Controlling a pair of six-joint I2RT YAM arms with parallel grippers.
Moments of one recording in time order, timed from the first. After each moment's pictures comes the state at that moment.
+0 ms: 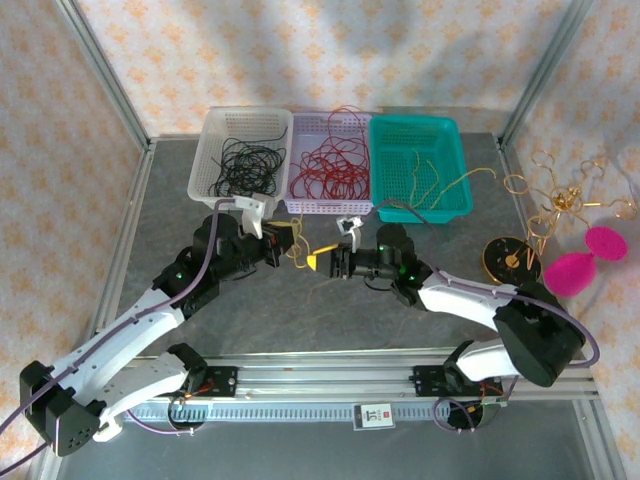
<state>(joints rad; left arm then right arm) -0.60 0.93 0.78 -0.14 0.16 -0.45 0.71 1.36 0.58 0.58 -0.65 0.69</state>
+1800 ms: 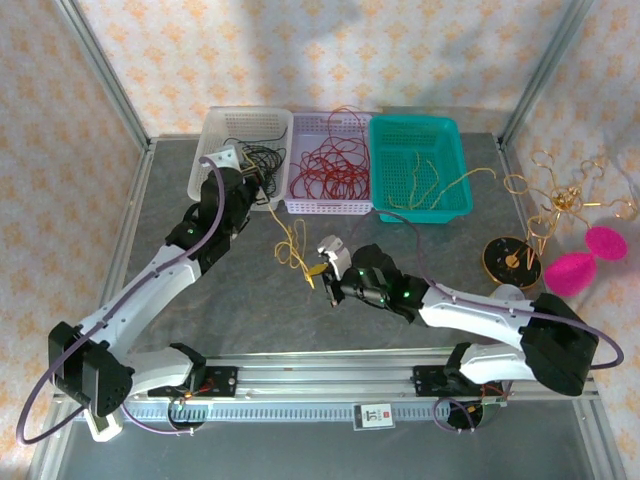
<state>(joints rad) -0.43 1.21 1.05 -0.14 -0.34 -0.52 0.96 1.24 0.62 0.21 -0.16 0.21</state>
